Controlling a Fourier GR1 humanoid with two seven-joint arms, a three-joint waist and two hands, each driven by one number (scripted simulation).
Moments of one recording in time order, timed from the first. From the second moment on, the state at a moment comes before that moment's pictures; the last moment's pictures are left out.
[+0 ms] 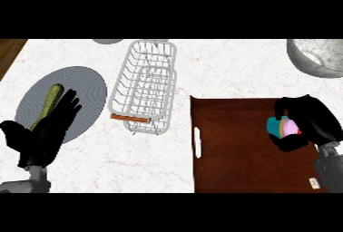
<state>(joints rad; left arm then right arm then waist) -0.04 0.28 0.01 -1.57 0.18 -0.01 0.19 -0.22 -0.48 0.10 -1.44 1.00 0.11 -0.04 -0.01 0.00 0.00</state>
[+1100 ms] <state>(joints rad) -0.08 0.27 0.03 -1.55 0.16 -0.03 0.21 -0.48 -0.29 0.03 -2.06 0.50 0.38 0.42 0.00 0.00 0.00</state>
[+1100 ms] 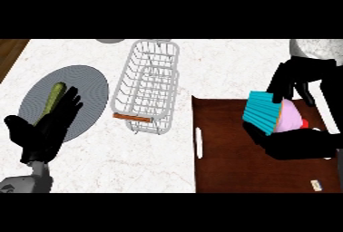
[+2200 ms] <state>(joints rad) -0.08 0.22 0.03 -1.54 0.11 -0.04 0.20 -0.96 0.00 0.32 -1.54 0.66 0.14 0.76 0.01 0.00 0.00</state>
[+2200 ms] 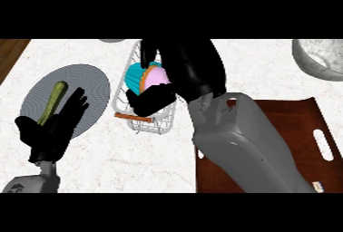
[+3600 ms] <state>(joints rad) -0.09 0.21 0.07 -1.56 0.11 -0.09 0.22 -1.19 0.00 0.50 -0.95 0.53 -0.48 0.55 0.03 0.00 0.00</state>
